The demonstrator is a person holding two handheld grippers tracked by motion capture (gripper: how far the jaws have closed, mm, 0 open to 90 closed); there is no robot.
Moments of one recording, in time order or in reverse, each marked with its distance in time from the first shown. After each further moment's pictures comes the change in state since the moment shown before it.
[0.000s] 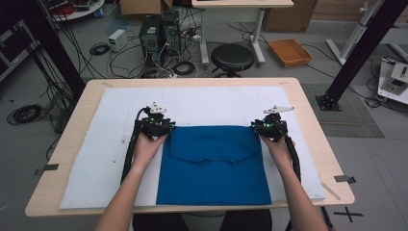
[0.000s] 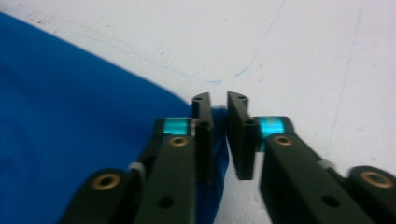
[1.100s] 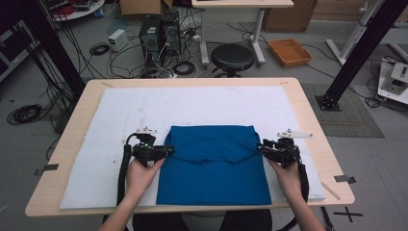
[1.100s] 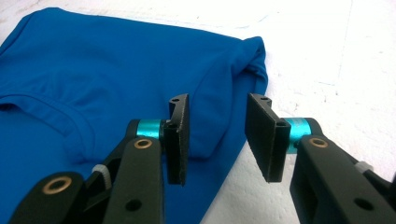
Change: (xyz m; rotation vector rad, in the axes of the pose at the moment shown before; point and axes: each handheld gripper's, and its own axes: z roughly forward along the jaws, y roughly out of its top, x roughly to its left) left arm -0.035 -0.056 -0.043 0.061 -0.198 -0.286; right arm 0.027 -0.061 -0.056 -0.058 0.071 0.125
